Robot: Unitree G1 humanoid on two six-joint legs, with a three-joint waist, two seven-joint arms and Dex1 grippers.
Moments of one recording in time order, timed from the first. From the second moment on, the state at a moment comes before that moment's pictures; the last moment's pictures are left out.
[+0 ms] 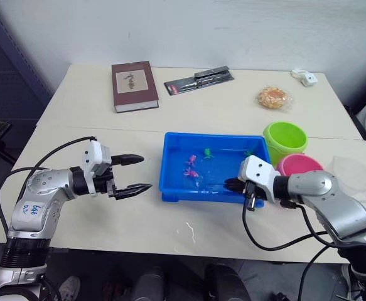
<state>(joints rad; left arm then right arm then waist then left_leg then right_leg) -0.30 0.69 0.12 -0.08 -0.50 0.33 -1.09 -0.35 -0.83 0.16 -0.36 0.26 0.57 0.92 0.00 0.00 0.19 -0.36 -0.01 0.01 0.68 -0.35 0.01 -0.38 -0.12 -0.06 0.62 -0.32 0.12</state>
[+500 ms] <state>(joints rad) -0.42 0.61 0.05 -0.03 -0.50 0.32 -1.10 -0.03 -0.90 -0.30 -0.45 0.44 0.47 1.04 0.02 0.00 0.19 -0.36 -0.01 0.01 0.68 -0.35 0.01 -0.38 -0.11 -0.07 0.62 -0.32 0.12</state>
